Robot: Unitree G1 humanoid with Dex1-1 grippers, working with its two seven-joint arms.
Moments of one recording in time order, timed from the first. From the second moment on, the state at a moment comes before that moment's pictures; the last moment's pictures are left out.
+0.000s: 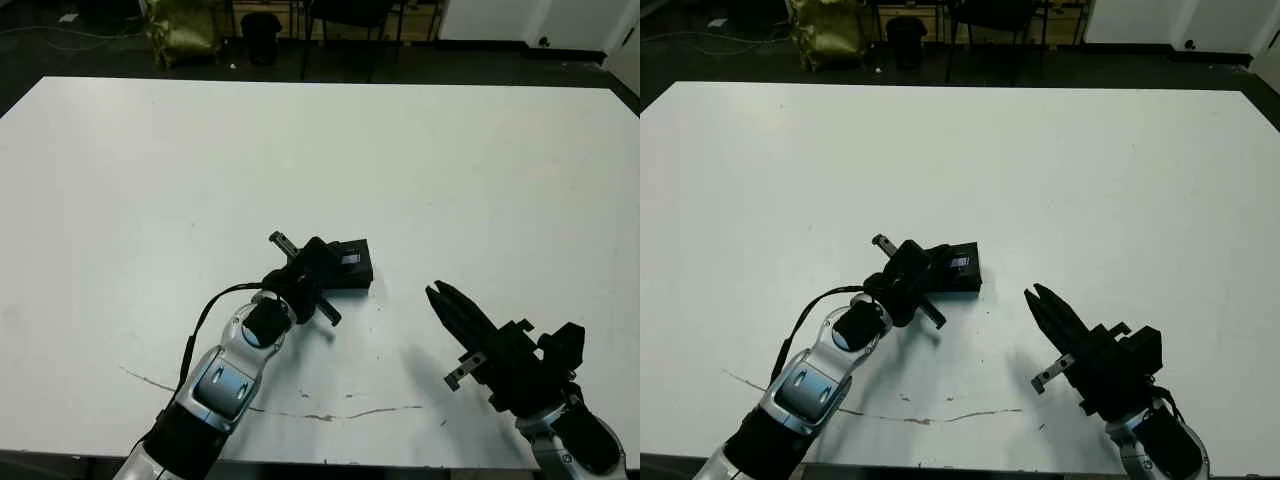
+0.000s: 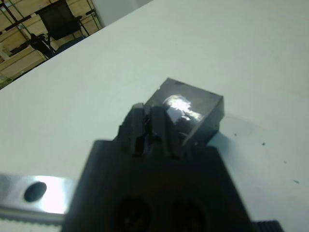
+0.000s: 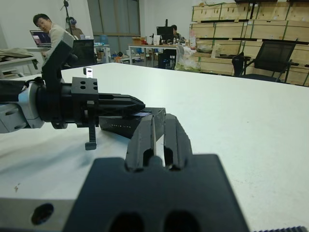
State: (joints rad) left arm -0.24 0.10 -0.43 0.01 0.21 0.28 -0.23; right arm 0.35 -0.34 0.02 -0.39 0.33 -0.08 0.51
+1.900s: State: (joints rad) left arm -0.42 0.02 -0.27 0.15 0.06 0.49 -0.39; right arm 0.39 -0.35 0.00 -0.44 0.32 -0.06 0.48
